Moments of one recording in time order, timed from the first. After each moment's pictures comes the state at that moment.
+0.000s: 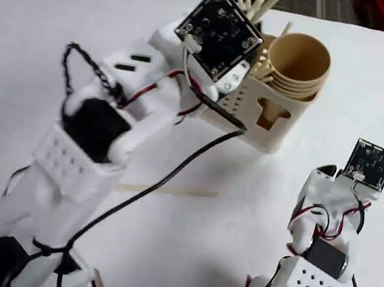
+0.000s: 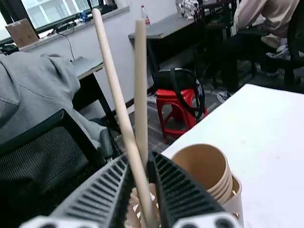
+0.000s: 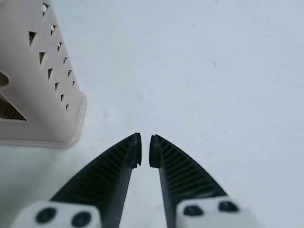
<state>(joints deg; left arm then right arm) 31.6 -21.6 -6.5 46.1 -16.7 20.0 -66.4 71.3 35.8 7.7</state>
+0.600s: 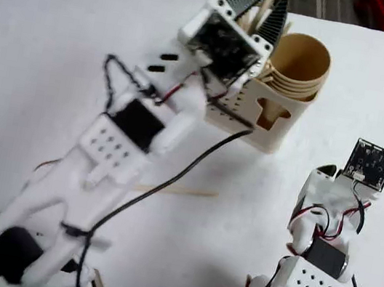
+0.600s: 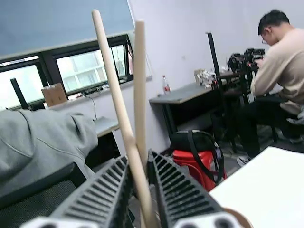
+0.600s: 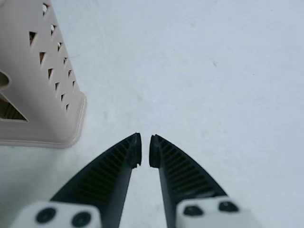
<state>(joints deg) 31.6 -15.7 7.2 9.1 -16.7 20.0 -66.4 71.3 35.8 7.7</state>
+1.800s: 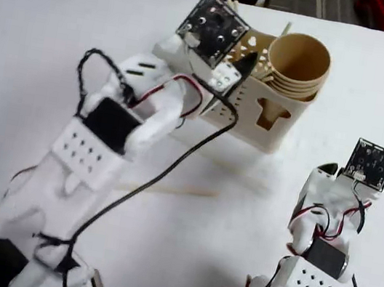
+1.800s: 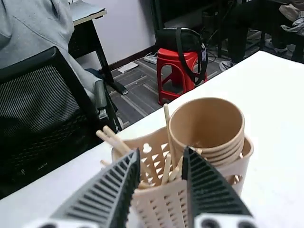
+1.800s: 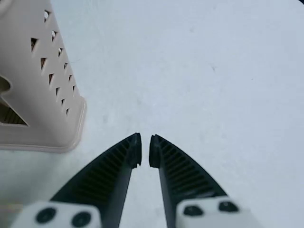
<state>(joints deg) 27.3 -23.3 8.0 42.6 -9.6 20.0 -66.5 71.3 34.6 7.7</state>
